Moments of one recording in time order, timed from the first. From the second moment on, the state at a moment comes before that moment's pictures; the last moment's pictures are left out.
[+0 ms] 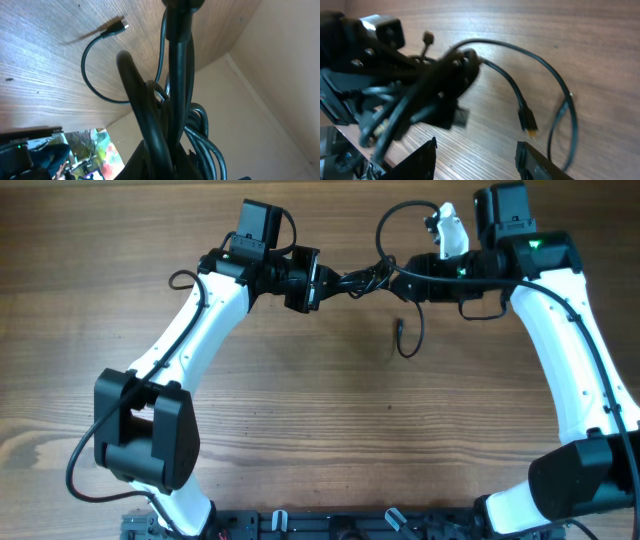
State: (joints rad) left arm -0.32 1.87 1.49 -0.56 0.83 -1.67; right arm 0.15 1.69 1.61 -1.05 -0.54 0.10
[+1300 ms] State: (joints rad) left arm -0.32 1.87 1.49 -0.57 0.77 -1.59; right arm 0.20 1.74 1.61 -0.96 -0.64 0.27
